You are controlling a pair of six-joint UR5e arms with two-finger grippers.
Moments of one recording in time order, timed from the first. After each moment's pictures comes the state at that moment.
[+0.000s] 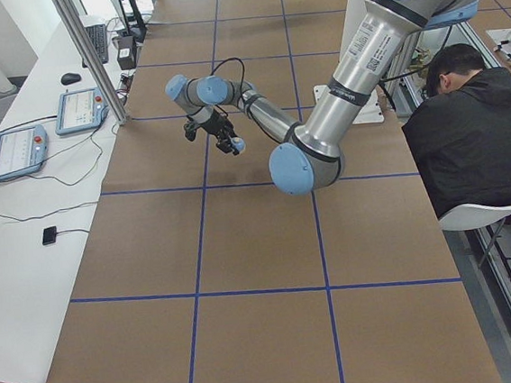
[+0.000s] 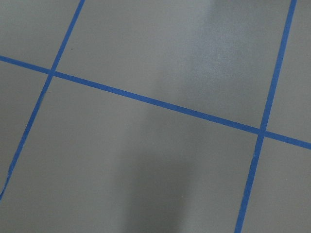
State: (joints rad) left arm -0.86 -2.33 -1.41 -1.01 -2.45 -0.51; right arm 1.47 -1.76 1.89 -1.29 2.44 0.07
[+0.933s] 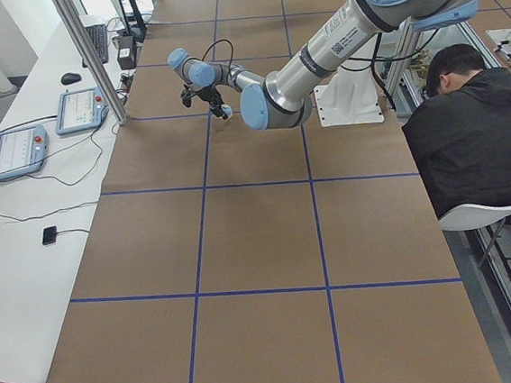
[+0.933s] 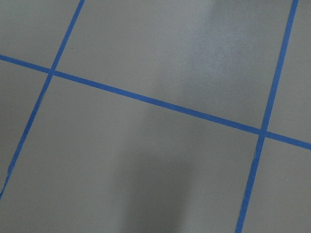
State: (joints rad) left arm -0.71 -2.72 -0.83 -1.59 -2.44 -0.97; right arm 1.47 -1.76 1.89 -1.29 2.43 0.07
